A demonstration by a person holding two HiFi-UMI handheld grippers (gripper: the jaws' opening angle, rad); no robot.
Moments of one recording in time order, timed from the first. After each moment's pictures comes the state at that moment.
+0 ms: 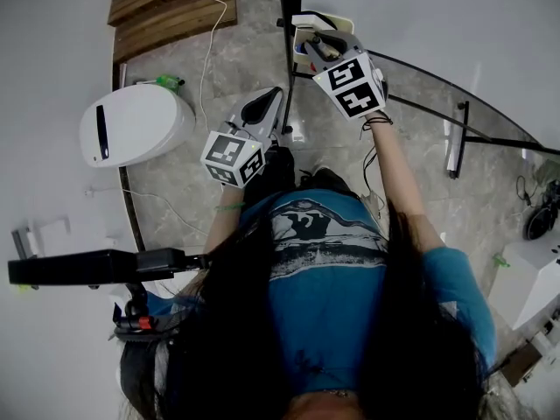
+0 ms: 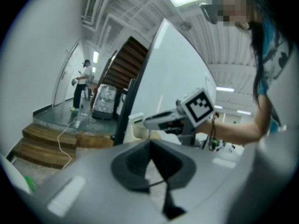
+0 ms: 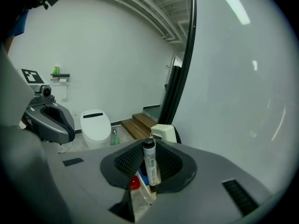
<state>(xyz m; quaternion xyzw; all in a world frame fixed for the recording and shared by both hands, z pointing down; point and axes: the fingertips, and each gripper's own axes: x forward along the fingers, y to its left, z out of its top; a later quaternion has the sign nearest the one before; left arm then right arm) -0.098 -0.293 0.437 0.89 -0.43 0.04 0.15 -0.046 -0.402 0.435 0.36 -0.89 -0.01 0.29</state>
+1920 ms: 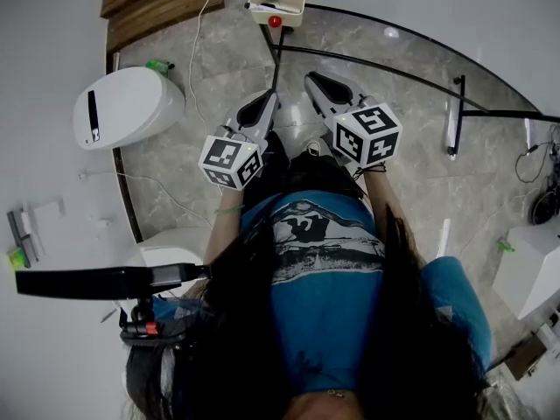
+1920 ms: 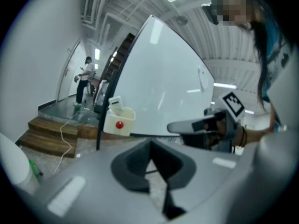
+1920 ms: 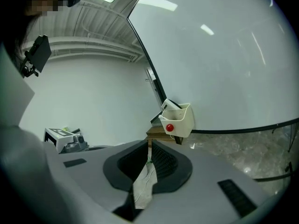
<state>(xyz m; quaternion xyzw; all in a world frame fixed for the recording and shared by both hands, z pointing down) -0.031 -0.195 0.464 0.88 -0.44 0.05 0.18 0.034 -0.225 0.447 0.36 -0.90 0.24 0.09</state>
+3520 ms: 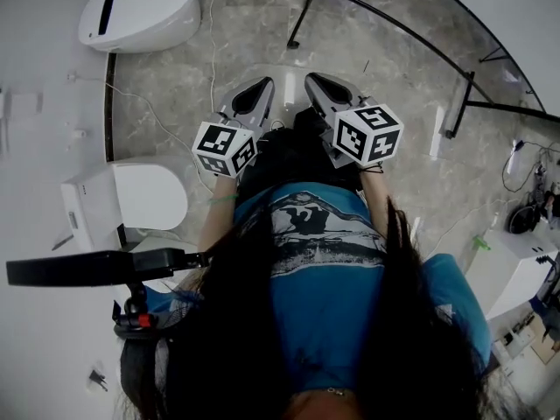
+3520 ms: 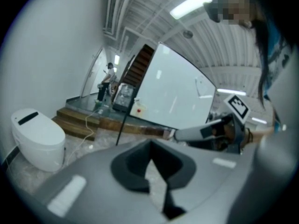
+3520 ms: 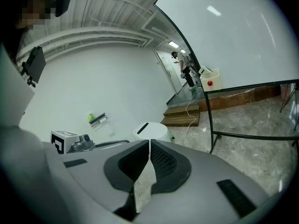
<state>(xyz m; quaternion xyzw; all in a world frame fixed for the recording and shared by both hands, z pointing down) -0.161 0.103 0.492 0.82 -0.52 0.03 0.22 -0.092 0.078 0.484 0.28 -0.90 0.30 0.15</state>
